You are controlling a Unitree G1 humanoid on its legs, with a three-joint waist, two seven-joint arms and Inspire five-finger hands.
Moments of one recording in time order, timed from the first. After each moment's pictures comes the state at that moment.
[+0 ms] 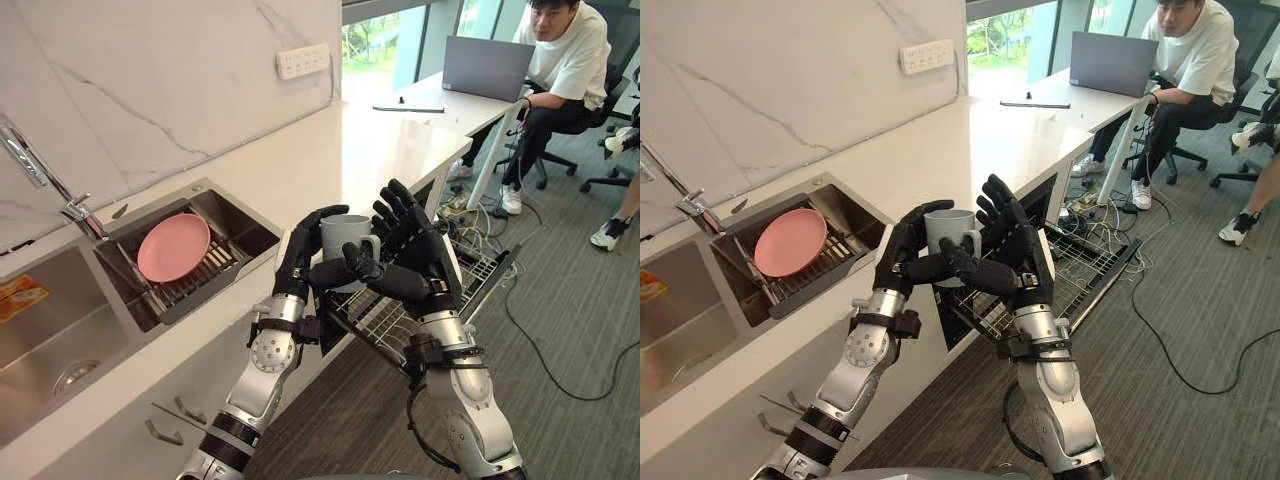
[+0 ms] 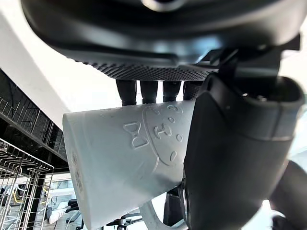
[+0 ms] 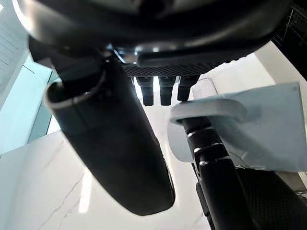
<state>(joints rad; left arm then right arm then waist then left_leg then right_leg) -0.16 0.10 -0.38 0.08 -0.12 -0.22 0.24 0.10 -0.15 0.24 -0.26 0.40 -0.20 -0.05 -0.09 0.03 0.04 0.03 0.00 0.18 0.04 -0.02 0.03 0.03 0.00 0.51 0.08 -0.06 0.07</state>
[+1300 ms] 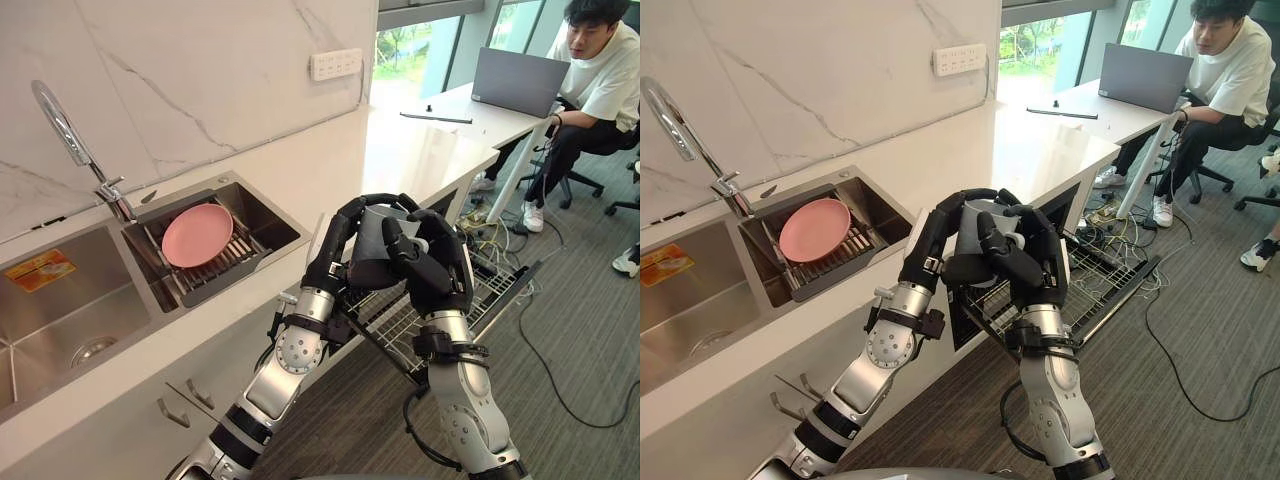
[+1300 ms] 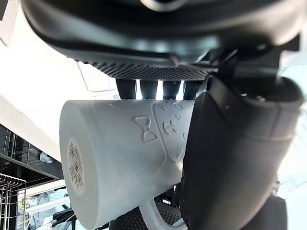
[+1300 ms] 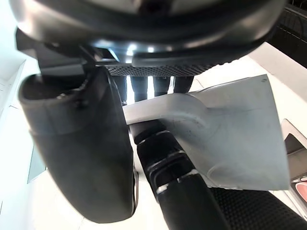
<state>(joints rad) -0.22 0.10 -0.52 -0.01 0.06 -0.18 0.29 0.08 -0.17 0.25 -0.21 0.64 -0.26 -0.14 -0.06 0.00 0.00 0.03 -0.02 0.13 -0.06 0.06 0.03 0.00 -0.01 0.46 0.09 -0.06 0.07</state>
